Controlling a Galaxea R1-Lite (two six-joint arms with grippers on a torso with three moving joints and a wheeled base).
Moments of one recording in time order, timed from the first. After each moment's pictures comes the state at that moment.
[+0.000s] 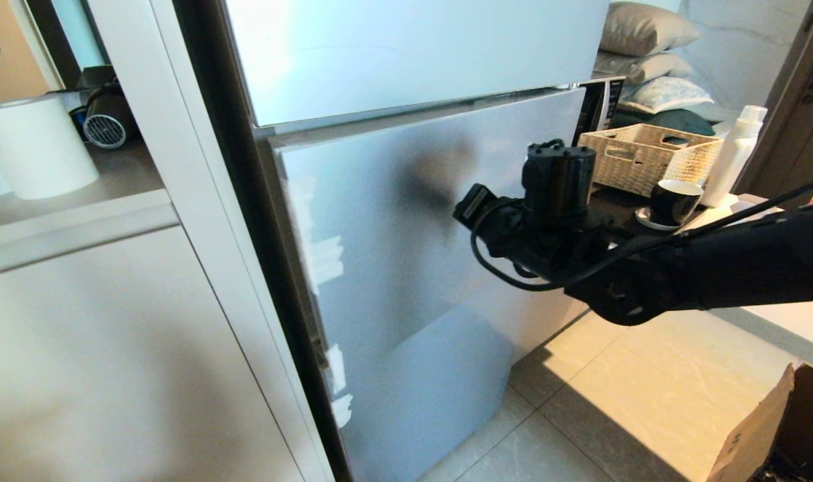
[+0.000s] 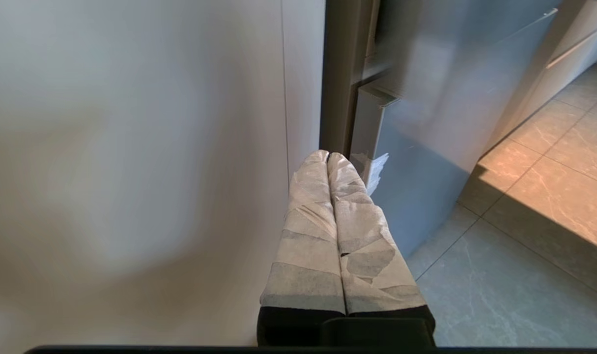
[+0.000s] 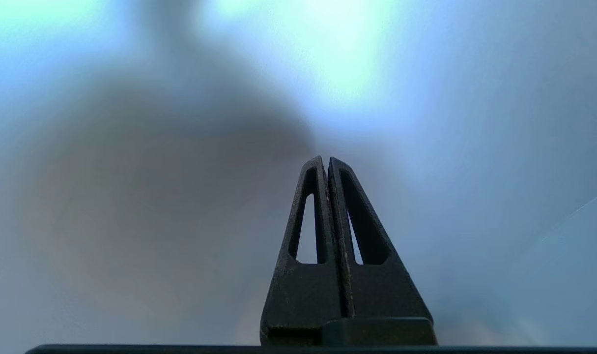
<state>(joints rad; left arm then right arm) 0.00 0.00 -0.01 0.02 0.00 0.01 0.60 2.05 -1.43 -0.59 -0.17 0.76</state>
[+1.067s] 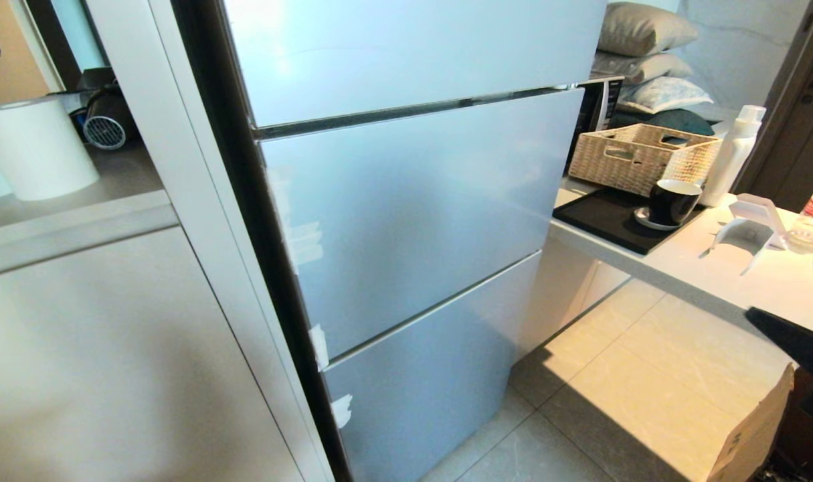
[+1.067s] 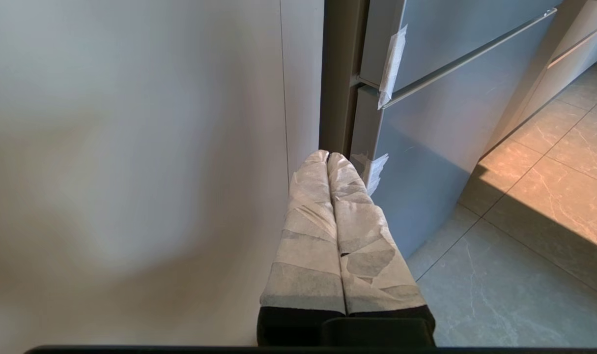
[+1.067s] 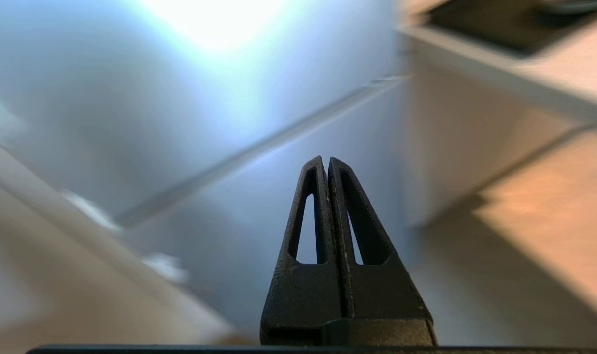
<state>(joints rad) 0.00 0.00 -0.01 0.02 0.00 0.01 0.39 0.91 -0.30 -0.62 -0.19 0.28</state>
